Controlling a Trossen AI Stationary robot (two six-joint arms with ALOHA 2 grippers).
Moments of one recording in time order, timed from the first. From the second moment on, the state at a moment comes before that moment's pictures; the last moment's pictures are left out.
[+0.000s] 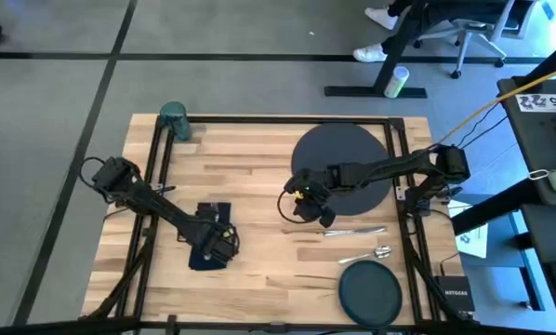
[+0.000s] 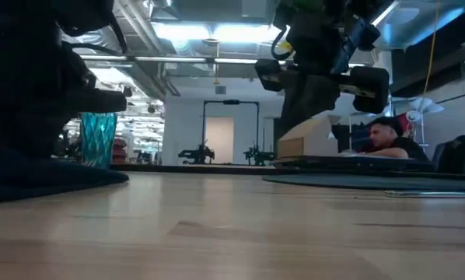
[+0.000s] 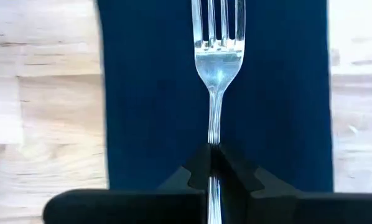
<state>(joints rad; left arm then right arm) -0.49 1.73 1.00 -0.95 -0.25 -2.03 -0.01 1.65 1.02 -0.34 -0.28 -0.92</state>
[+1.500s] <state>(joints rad) -0.41 1.55 1.00 -1.06 -0.21 -1.56 -0.01 1.65 1.02 -0.35 -0.27 -0.94</state>
